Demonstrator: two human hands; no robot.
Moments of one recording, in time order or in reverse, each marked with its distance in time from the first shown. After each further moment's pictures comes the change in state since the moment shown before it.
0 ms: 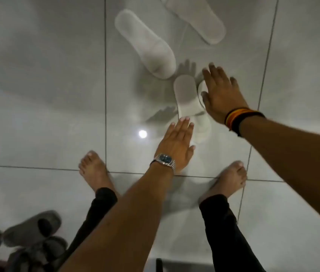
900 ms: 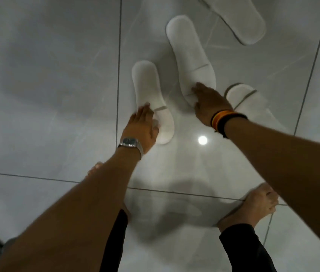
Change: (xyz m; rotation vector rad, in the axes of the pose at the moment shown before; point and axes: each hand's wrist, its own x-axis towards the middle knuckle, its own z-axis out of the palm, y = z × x) left_hand 0.030 -0.185 -0.004 -0.102 0.047 -0.322; right_hand 0.097 -0.057 0.076 0.194 -0.289 0.009
